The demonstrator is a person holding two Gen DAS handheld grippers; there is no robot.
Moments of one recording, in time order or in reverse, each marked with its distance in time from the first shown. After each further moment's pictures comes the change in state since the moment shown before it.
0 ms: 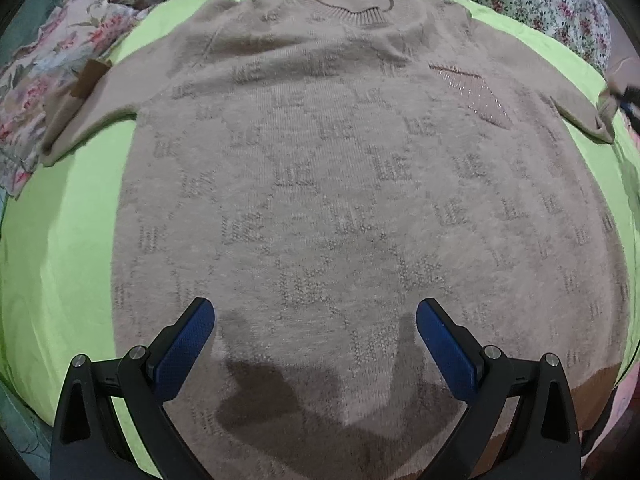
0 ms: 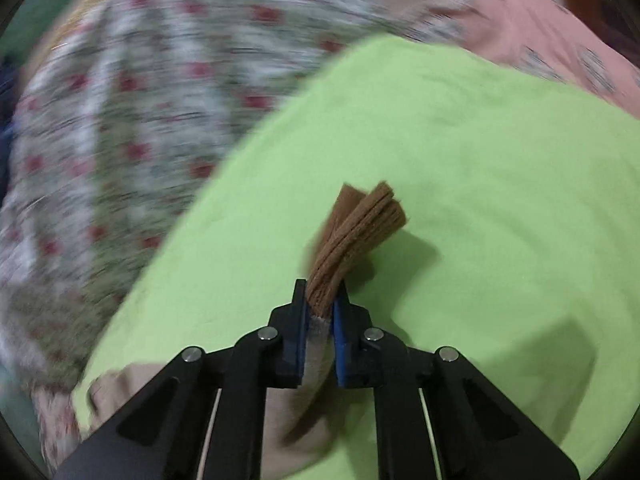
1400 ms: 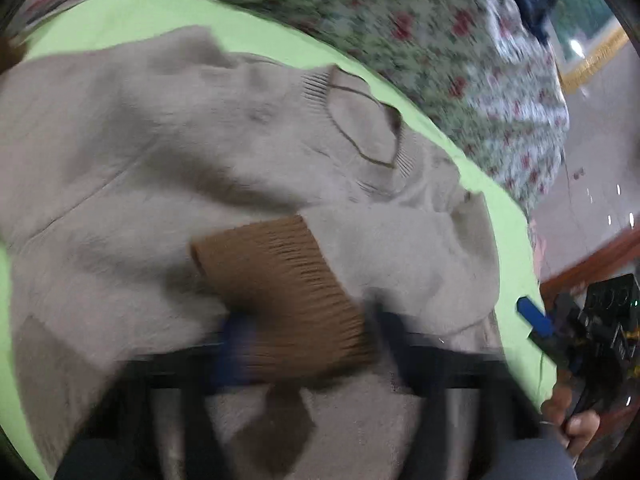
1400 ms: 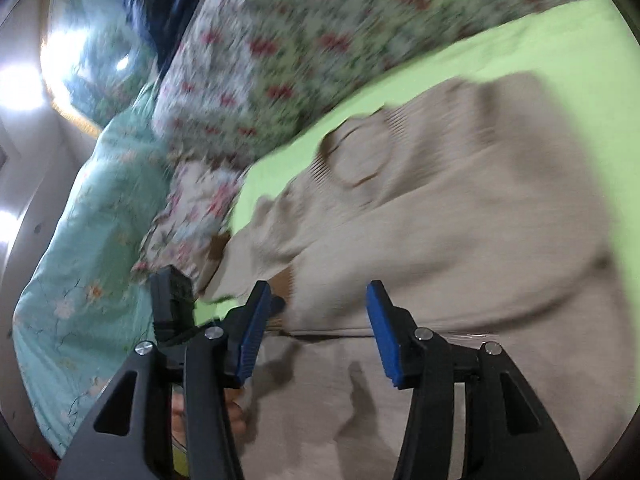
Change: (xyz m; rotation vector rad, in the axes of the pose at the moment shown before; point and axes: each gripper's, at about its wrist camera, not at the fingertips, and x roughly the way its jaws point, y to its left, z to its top) left arm 0.065 0.084 0.159 -0.171 -0.151 -0.488; right arm -0.015 0.220 -0.257 -0.286 0.385 0.507
